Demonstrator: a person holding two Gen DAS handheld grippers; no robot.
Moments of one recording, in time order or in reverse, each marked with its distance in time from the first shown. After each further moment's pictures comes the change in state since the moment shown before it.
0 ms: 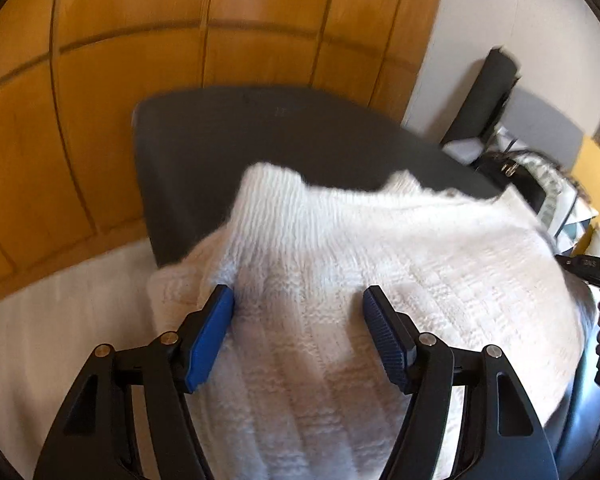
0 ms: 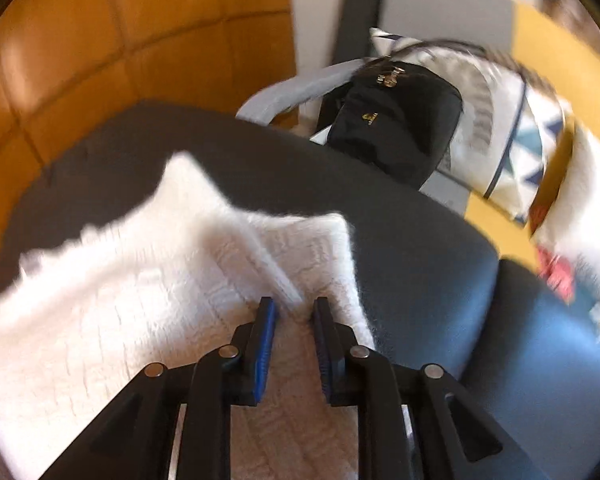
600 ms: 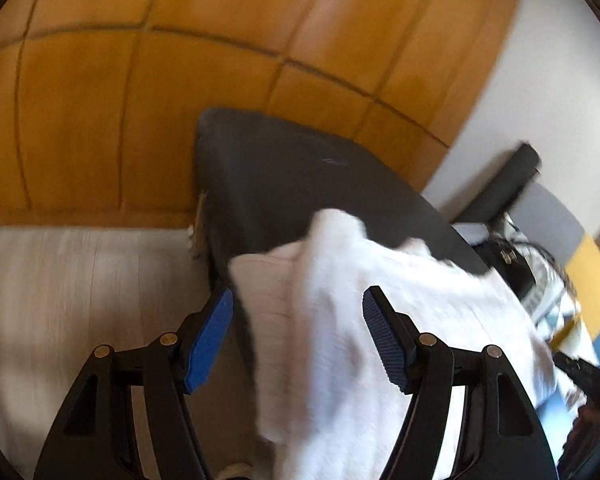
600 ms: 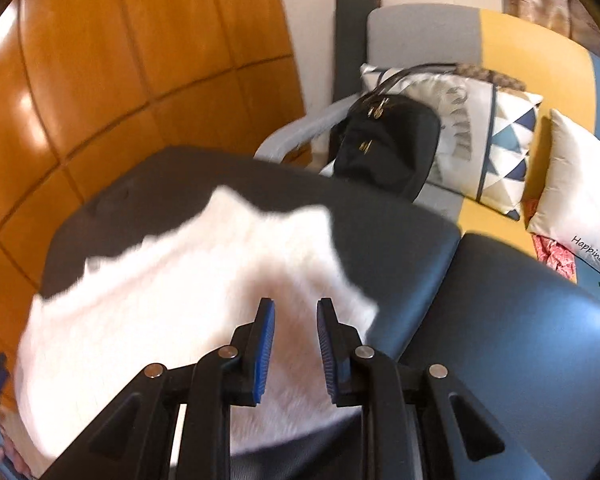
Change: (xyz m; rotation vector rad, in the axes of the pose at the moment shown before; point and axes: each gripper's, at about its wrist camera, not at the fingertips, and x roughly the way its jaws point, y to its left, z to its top) left arm -0.069 0.037 -0.019 -0.236 -0.147 -0.026; right arm -0.081 -0.020 -0.050 -0.002 -0.112 0.087
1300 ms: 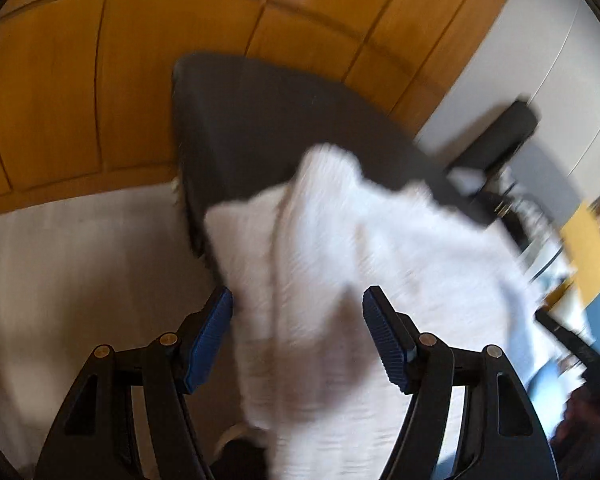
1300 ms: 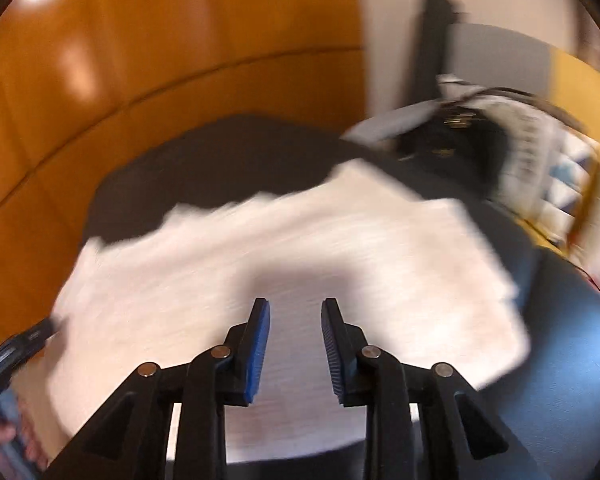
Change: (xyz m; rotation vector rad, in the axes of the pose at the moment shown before) left arm 0.047 0.016 0.000 -0.018 0.298 0.011; right arm -0.012 0.149 -0.018 -0.198 0.054 0.109
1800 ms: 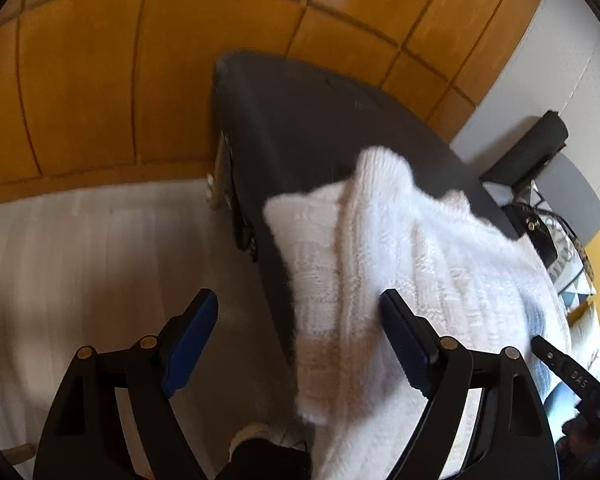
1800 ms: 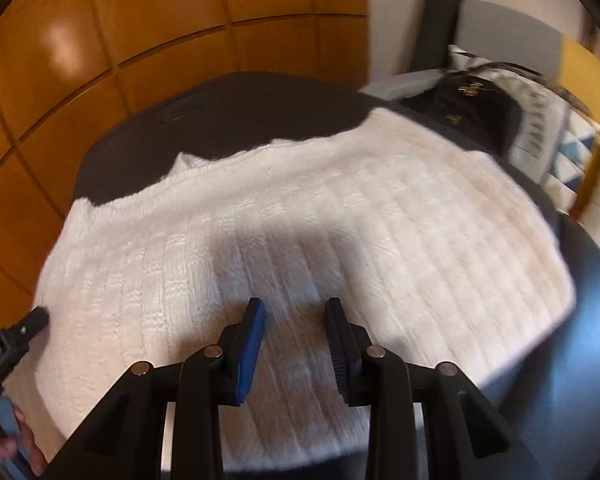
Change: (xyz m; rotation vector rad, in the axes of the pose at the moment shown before) left arm -0.025 0.007 -0.017 -0.049 -0.136 0.091; right arm 0.016 0.026 -0.015 0.075 0.092 -0.081
